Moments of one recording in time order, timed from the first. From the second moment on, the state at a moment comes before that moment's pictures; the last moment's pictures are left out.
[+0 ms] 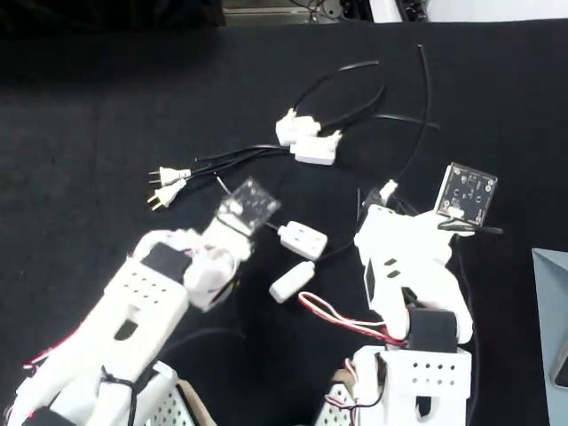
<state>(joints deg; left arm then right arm) 22.0 -40.7 59.7 59.0 -17.7 3.5 -77.7 68.0 50.9 -15.3</state>
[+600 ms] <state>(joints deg) 6.7 -42.6 68.2 54.1 -17.7 0.8 -77.7 70.0 50.9 -15.3</state>
